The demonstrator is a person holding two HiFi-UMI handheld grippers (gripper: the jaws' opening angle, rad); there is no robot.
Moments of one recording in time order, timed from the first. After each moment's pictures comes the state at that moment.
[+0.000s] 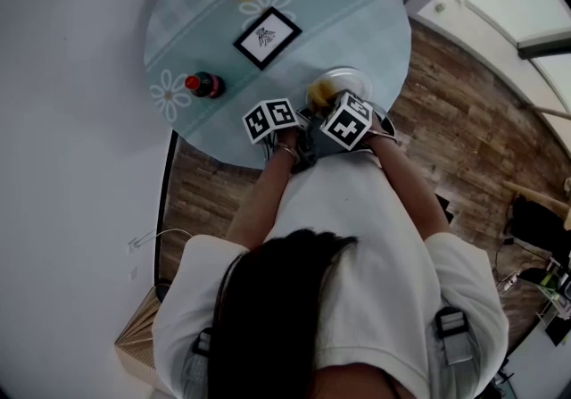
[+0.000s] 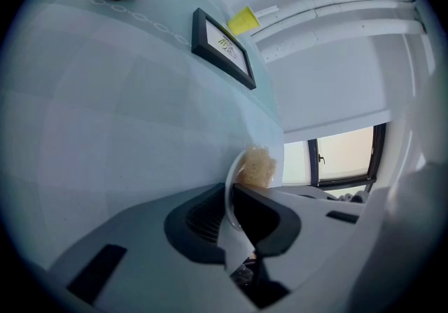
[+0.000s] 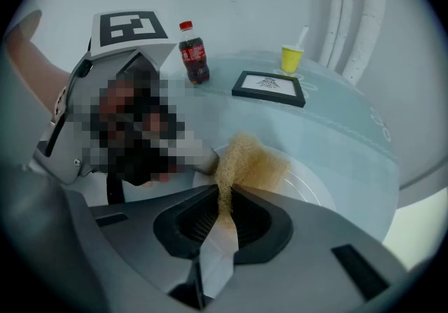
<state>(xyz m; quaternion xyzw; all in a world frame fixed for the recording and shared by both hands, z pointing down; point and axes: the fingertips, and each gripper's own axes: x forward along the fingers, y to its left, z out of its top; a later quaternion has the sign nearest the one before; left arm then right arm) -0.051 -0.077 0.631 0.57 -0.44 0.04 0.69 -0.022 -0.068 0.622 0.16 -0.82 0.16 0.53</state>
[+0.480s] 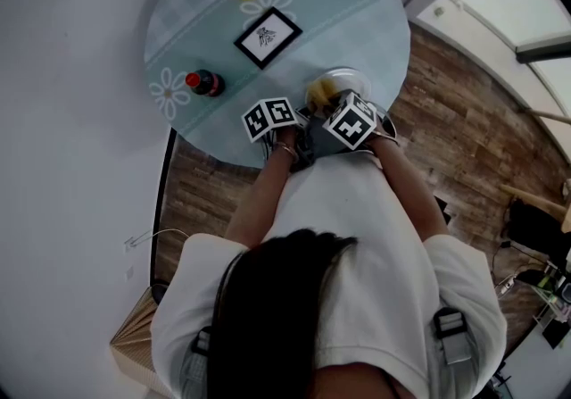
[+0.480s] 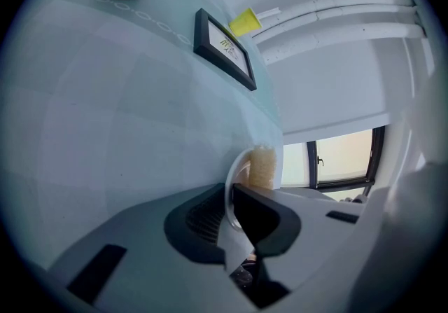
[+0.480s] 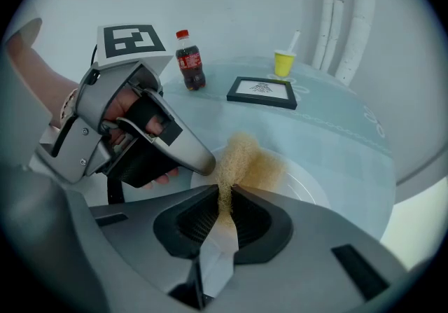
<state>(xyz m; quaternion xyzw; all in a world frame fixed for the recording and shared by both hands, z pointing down) -0.051 -0.076 0.632 0.57 -0.44 0.04 0.69 -0.017 -0.071 0.617 0.17 -0.83 0.16 0.51</state>
